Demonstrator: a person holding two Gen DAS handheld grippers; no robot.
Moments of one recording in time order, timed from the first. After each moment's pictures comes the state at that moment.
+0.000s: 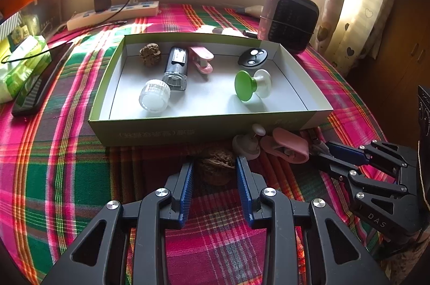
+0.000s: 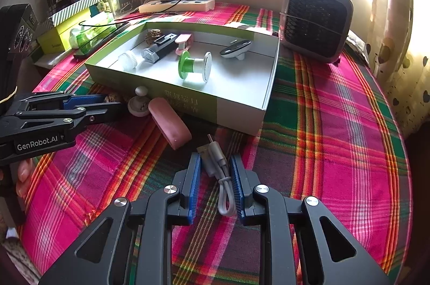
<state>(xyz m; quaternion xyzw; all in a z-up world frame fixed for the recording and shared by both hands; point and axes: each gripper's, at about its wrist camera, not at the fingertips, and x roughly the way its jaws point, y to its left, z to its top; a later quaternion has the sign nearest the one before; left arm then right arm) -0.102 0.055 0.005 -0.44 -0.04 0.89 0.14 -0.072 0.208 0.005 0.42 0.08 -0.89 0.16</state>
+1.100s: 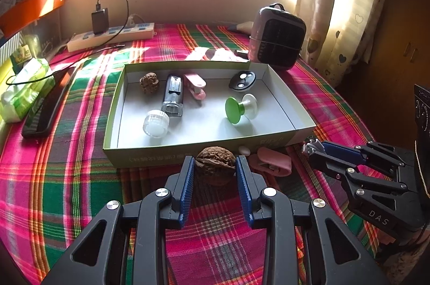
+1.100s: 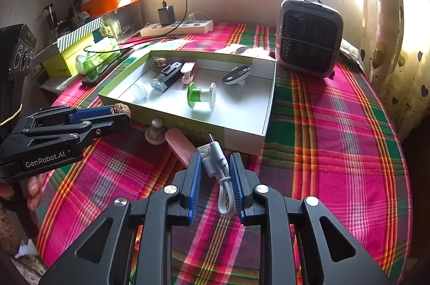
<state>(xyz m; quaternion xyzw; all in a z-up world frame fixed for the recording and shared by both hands) -0.096 0.054 0.035 -0.40 -0.03 0.90 0.16 -0.068 0.206 0.034 0.39 0.04 -0.91 0.16</state>
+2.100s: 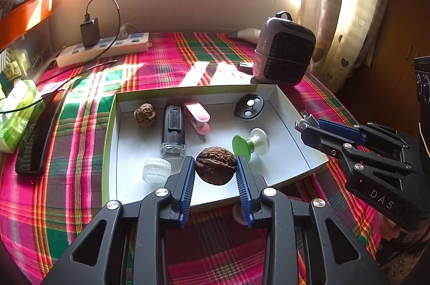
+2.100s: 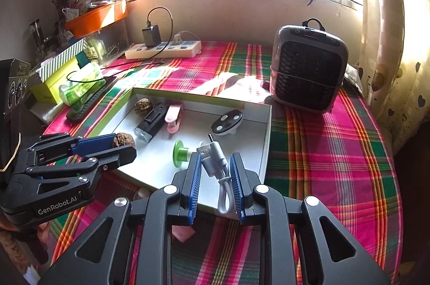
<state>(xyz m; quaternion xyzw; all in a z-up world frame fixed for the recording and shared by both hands) -0.146 0.060 0.045 -0.40 -0.02 0.90 0.16 -0.127 0.194 0.059 0.38 0.03 -0.92 0.13</state>
